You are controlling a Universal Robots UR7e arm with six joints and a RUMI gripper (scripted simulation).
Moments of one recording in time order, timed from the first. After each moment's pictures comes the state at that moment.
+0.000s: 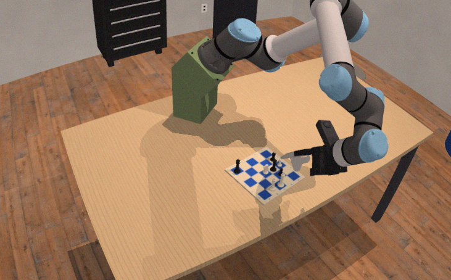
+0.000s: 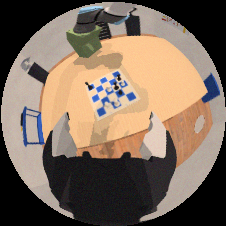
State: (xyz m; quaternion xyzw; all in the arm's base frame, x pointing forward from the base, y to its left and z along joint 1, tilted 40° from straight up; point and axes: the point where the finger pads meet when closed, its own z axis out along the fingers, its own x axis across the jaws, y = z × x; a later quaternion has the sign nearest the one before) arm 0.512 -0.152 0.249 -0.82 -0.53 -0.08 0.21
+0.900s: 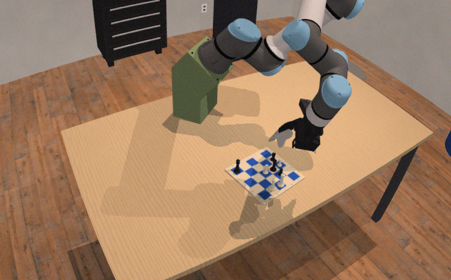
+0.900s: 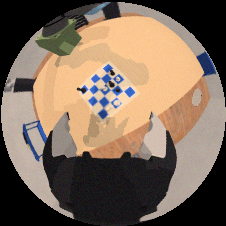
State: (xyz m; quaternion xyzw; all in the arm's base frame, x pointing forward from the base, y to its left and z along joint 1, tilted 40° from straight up) arm 0.460 -0.125 0.220 -0.88 -0.41 -0.20 0.14
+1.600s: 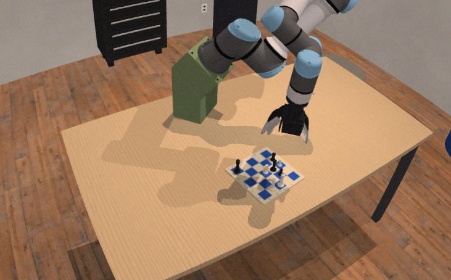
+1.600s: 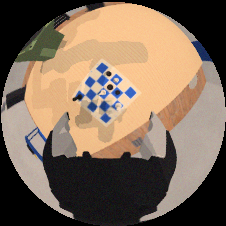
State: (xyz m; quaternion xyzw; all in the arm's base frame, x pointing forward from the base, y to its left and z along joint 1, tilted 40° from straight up) arm 0.427 -0.090 0.180 -0.90 -0.33 -0.28 0.09
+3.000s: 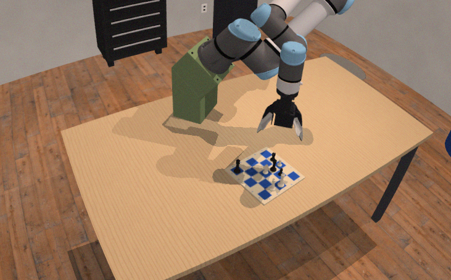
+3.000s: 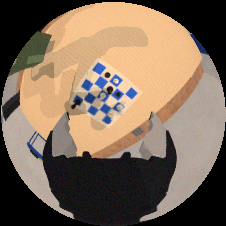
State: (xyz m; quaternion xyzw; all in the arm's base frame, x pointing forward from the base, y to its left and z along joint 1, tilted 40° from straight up) arm 0.413 -0.066 0.151 -0.90 -0.27 -0.34 0.04
